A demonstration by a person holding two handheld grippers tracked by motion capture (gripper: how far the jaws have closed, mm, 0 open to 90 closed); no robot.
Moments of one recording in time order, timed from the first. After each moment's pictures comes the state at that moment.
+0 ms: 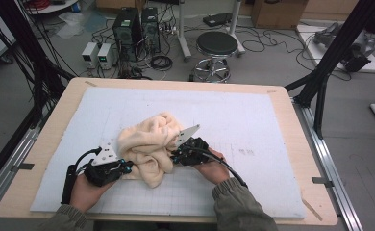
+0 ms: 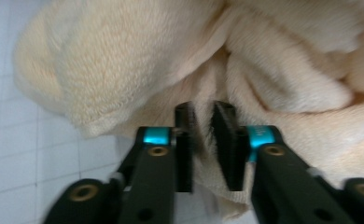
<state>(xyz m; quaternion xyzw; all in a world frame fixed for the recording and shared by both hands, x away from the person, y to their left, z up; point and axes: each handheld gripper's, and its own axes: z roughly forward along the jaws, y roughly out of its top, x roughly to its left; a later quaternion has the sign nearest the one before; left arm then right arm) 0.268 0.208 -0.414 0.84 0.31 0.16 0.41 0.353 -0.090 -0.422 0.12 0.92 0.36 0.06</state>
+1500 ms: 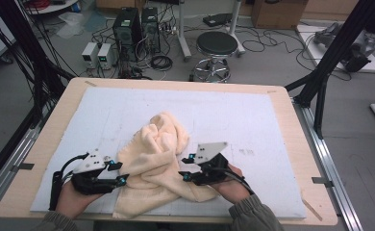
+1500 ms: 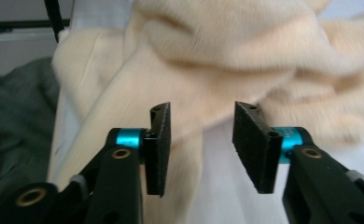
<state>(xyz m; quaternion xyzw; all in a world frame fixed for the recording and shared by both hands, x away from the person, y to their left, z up) 0.251 0.226 -0.406 0.84 0.30 0.13 0.43 0.291 -0.128 -0.390 0.09 0.89 0.44 0.09</state>
